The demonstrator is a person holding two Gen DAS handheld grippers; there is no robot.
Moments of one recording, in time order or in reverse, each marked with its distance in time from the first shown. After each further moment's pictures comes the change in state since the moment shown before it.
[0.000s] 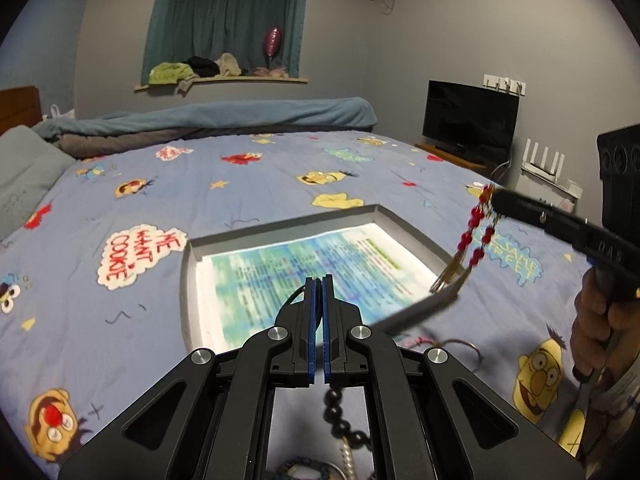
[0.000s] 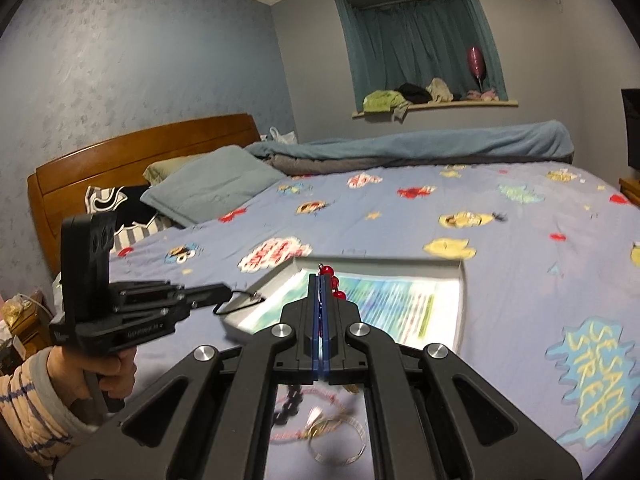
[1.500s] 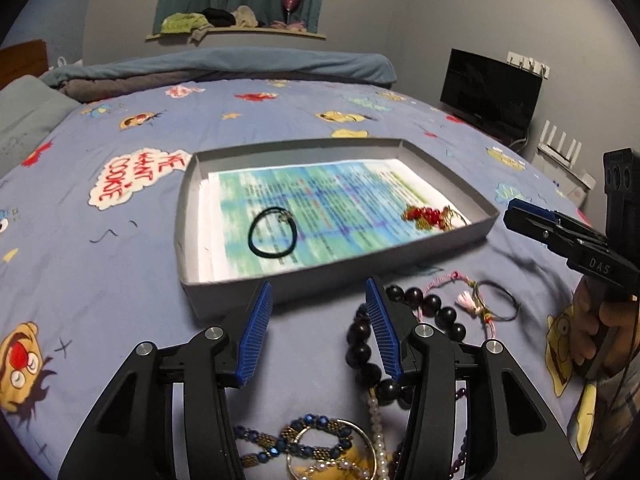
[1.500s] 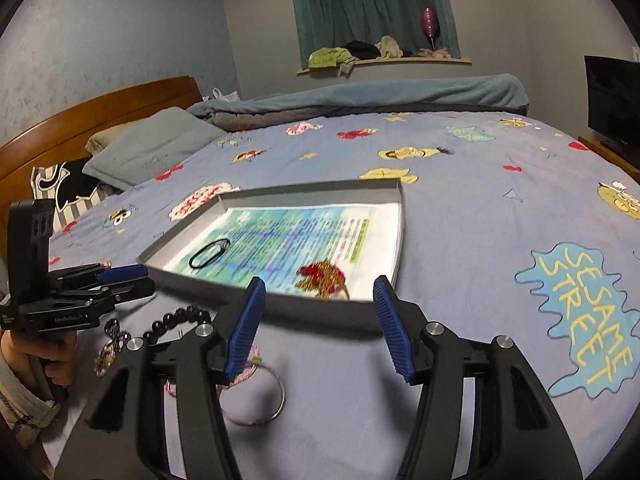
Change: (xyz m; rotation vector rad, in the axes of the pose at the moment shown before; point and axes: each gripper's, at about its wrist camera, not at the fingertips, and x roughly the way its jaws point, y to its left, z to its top) left arm 0.030 0.014 -0.051 -0.075 0.168 0.009; right arm 0.027 -0.035 -0.070 0.062 0.188 -0.175
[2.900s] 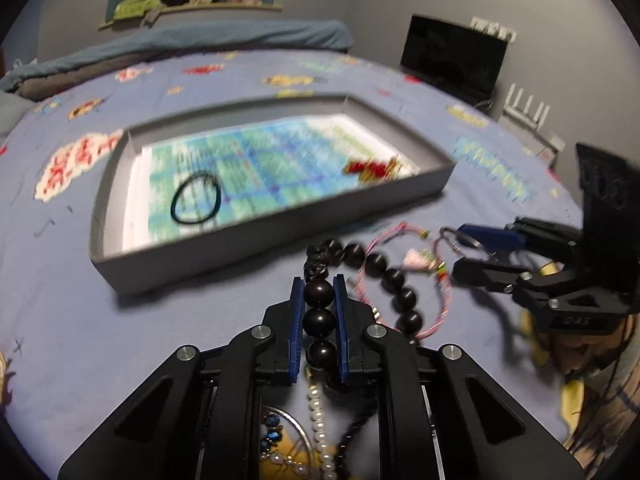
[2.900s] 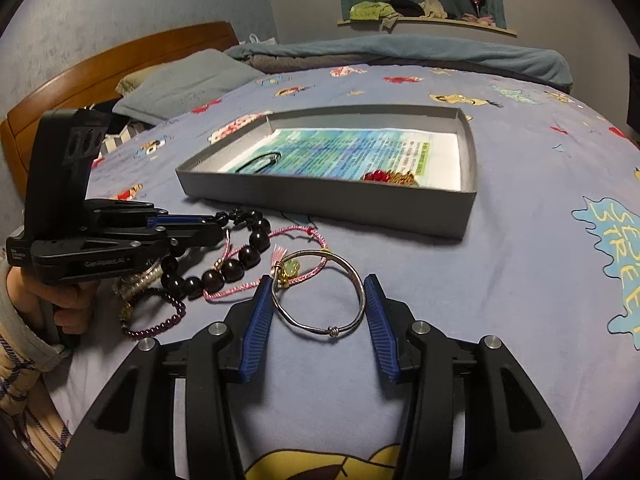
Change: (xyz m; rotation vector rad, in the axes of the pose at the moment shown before) left arm 0.012 -0.029 -0.011 0.074 0.085 -0.141; right arm 0.002 0.028 -0.039 -0.073 0.158 0.105
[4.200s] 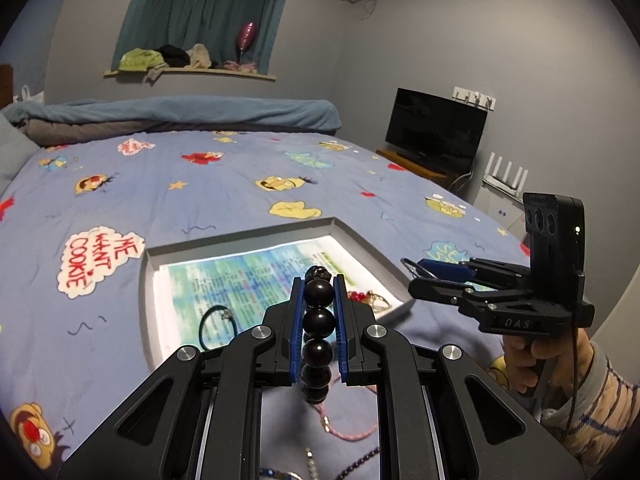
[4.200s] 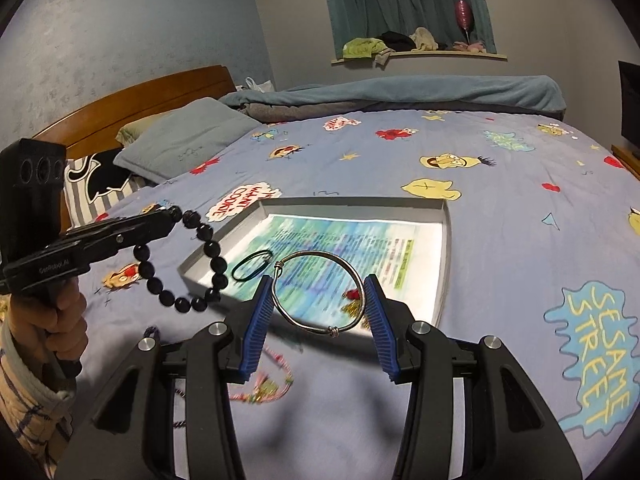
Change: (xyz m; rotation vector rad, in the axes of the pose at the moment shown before) left arm -0.061 0.007 0.068 -0.013 -0.240 -0.047; right arm -0.013 -0.020 0.079 0.034 -0.118 0.006
